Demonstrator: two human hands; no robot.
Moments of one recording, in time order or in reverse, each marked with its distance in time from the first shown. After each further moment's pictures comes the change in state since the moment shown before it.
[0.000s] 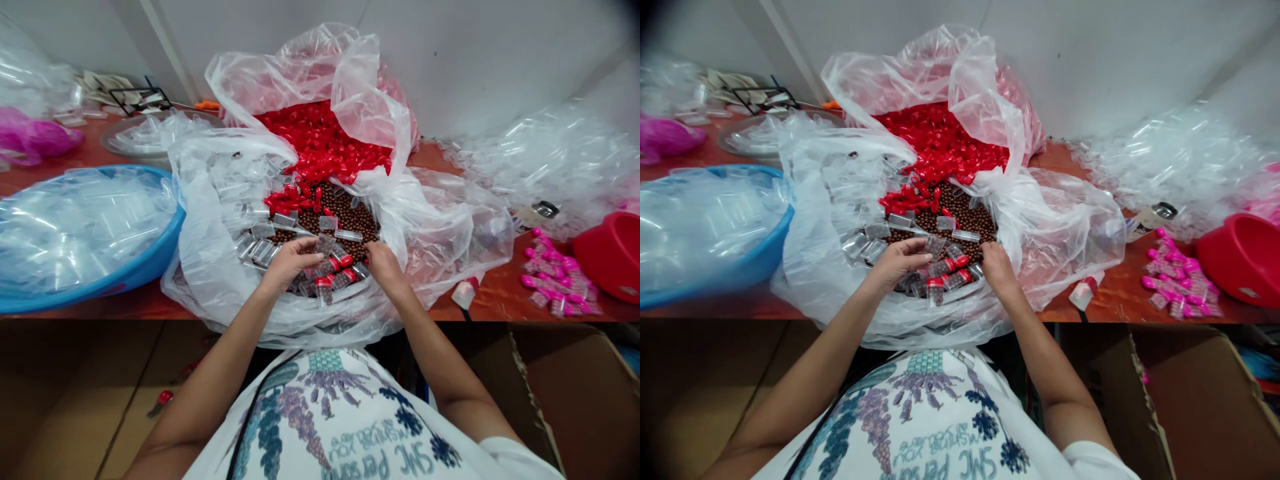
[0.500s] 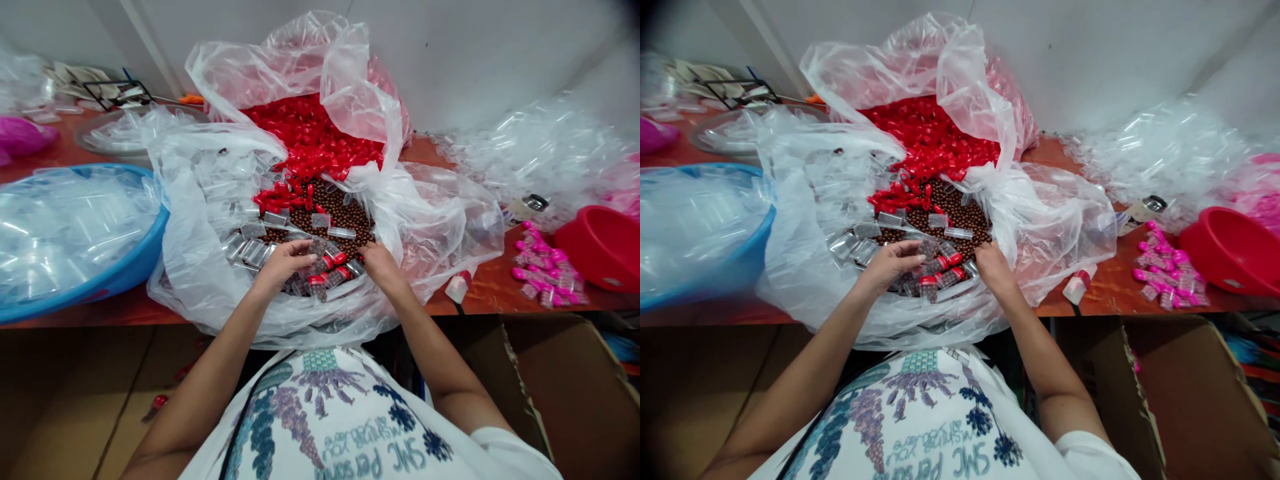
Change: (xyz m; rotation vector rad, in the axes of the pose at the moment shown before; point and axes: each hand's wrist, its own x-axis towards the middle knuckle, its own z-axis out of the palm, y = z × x) left_hand 0.001 -0.005 0.002 0.069 0.068 -0.010; right_hand -0.004 -0.003 -0.019 -0.111 -0.162 -0.110
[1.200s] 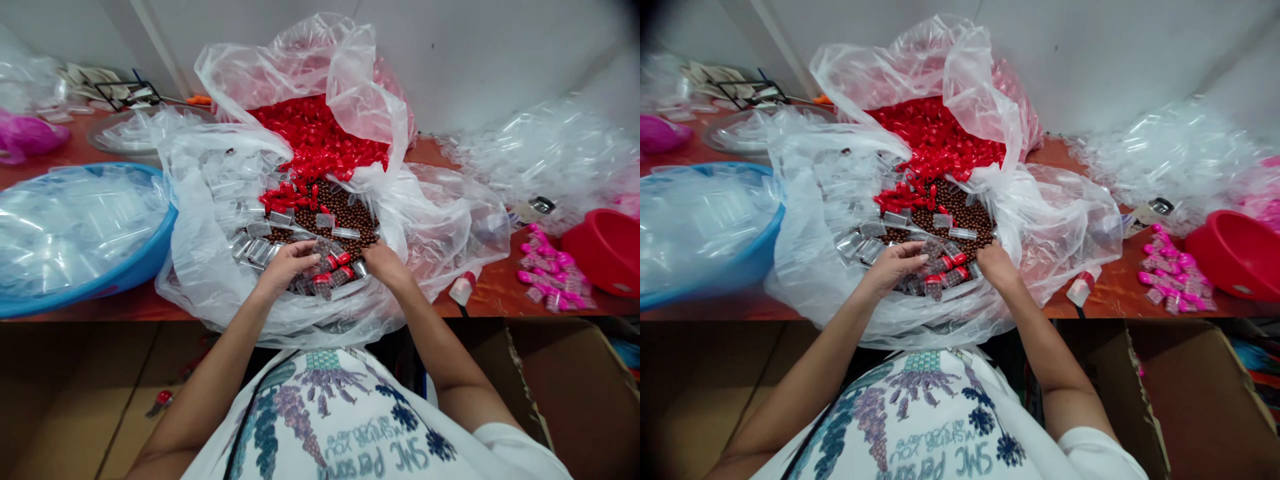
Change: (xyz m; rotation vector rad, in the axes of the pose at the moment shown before) left_hand -0.005 -0.004 -0.004 -0.067 -0.052 -0.003; right_hand 0.006 0.001 -0.003 -0.083 -0.072 -0.083
